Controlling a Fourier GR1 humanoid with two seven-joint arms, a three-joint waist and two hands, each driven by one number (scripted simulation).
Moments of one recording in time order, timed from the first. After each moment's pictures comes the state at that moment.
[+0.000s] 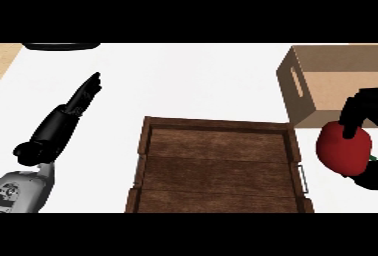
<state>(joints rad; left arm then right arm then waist) -0.21 0.41 -0.12 -1.55 0.04 -0.07 -0.08 -0.27 -0.84 0.10 -1.97 0.11 0.11 -0.10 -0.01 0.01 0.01</state>
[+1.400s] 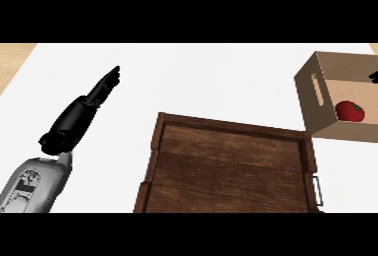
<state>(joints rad) -0.31 0.35 -0.15 -1.50 0.00 -0.11 -0.07 -0.74 -1.02 0.30 -0.71 0.56 0.35 -0.88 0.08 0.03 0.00</state>
